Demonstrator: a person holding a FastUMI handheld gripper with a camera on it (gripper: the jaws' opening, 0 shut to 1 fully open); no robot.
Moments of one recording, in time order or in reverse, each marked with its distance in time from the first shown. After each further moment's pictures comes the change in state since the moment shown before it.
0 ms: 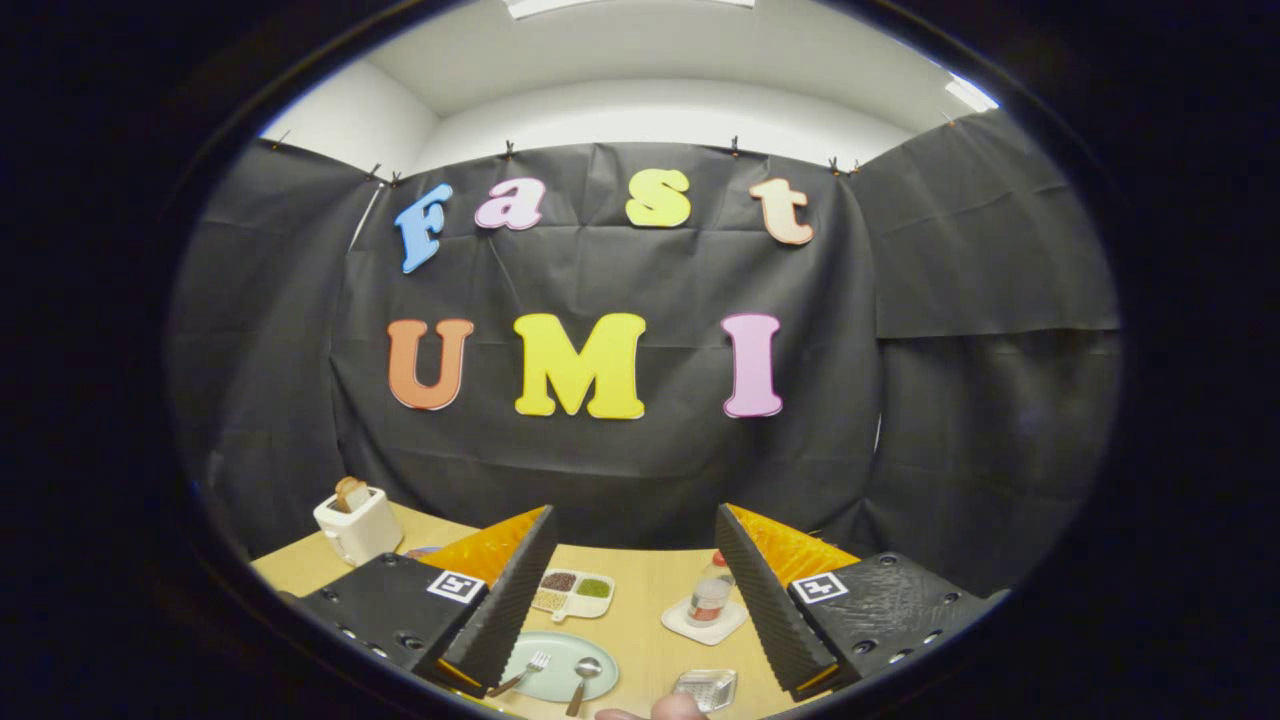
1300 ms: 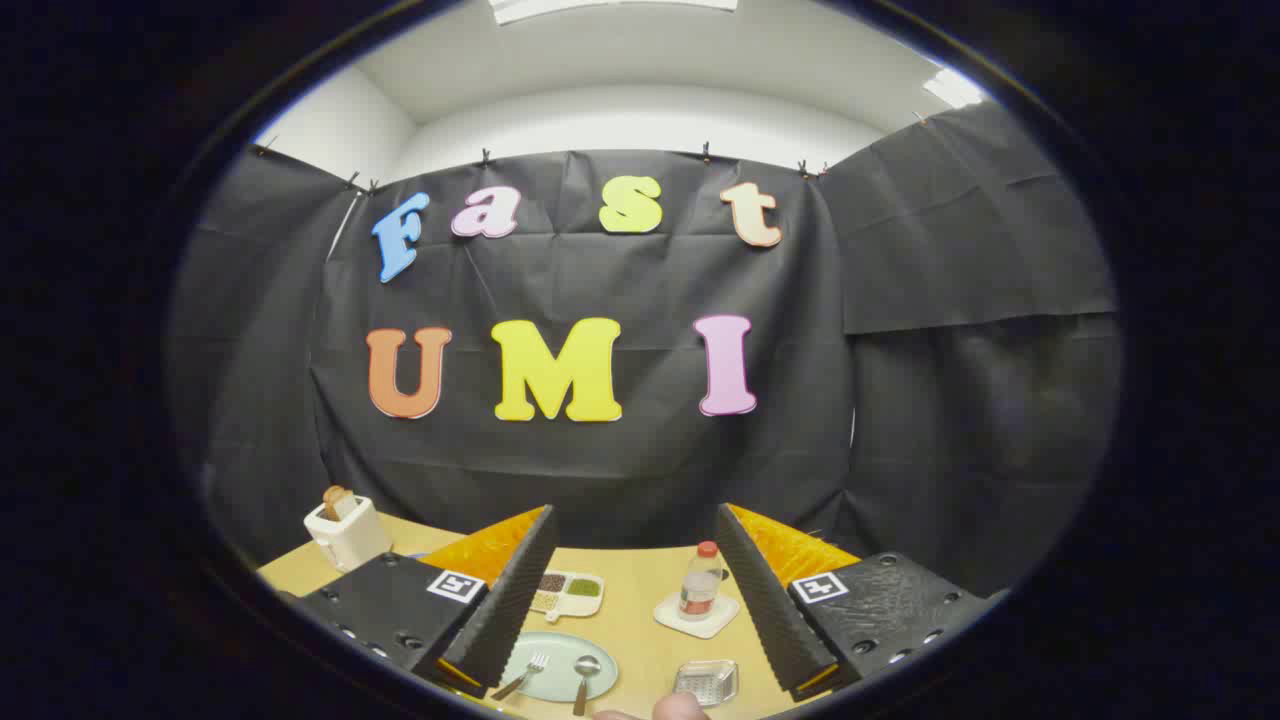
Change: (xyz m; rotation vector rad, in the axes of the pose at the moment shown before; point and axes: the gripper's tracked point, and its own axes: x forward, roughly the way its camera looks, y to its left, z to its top) arm -0.022 -0.015 -0.006 0.043 -0.040 -0.085
